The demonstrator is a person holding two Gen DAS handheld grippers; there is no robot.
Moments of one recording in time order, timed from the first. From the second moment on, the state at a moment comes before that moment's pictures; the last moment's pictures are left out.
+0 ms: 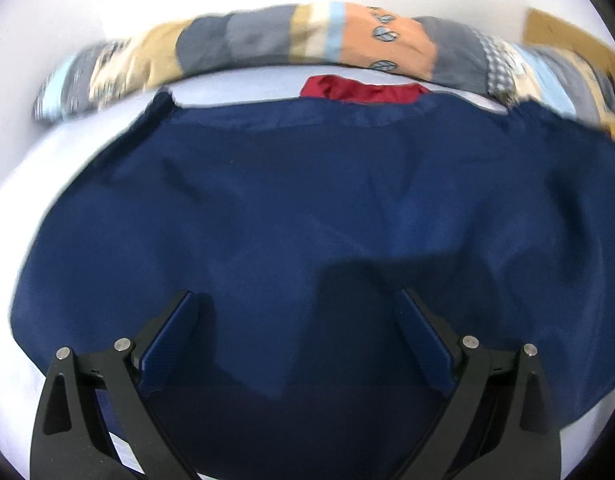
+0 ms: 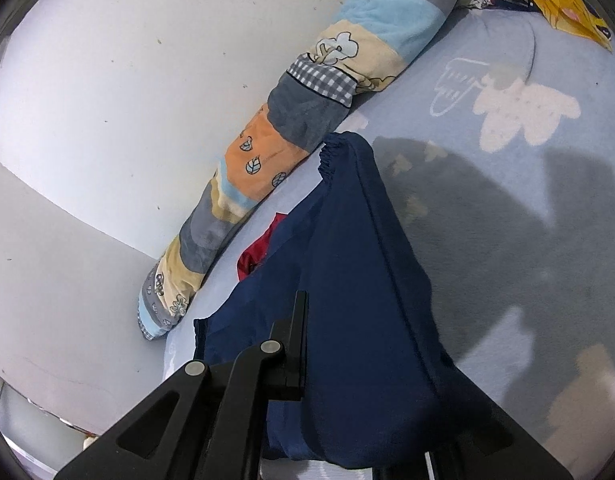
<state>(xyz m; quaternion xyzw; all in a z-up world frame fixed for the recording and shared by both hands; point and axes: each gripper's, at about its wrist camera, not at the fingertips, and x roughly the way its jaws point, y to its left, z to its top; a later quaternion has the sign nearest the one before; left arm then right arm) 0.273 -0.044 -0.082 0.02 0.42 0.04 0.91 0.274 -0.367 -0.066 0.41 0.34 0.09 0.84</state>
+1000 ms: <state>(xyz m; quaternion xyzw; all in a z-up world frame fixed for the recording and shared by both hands) 0.264 -0.011 -0.043 -0.06 0.42 0.01 0.91 0.273 -0.347 -0.051 0.38 0.33 0.08 0.86</state>
